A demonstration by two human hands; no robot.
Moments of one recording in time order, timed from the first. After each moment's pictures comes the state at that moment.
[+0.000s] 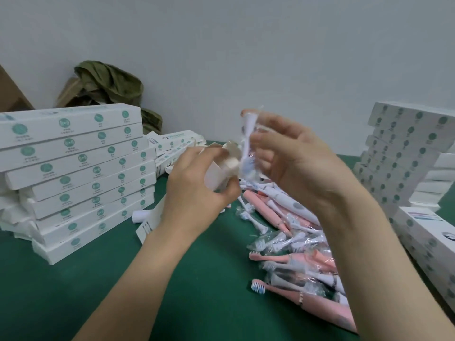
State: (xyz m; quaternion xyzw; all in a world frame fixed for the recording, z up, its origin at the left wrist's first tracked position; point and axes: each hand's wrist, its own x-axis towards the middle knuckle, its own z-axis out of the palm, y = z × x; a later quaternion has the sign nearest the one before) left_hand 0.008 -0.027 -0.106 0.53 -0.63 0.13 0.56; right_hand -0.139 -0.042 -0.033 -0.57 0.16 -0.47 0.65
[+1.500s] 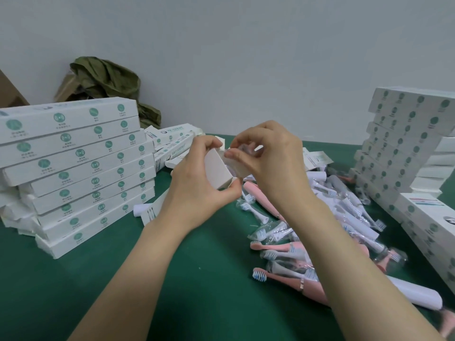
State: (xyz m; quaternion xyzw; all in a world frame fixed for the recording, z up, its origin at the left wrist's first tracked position) left_hand 0.013 -0.033 -0.115 0.49 -0.67 0.03 0.56; right_hand -0.120 -0.057 -0.067 -0.76 0.36 -0.52 0.12
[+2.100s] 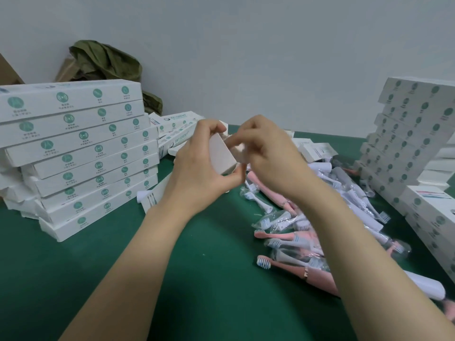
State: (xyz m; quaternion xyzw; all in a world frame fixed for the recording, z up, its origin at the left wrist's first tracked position) left_hand 0.020 -0.035 -0.116 0.49 -0.67 0.07 0.56; right_hand -0.117 -0.058 -0.069 -0.86 0.32 -0.38 0.12
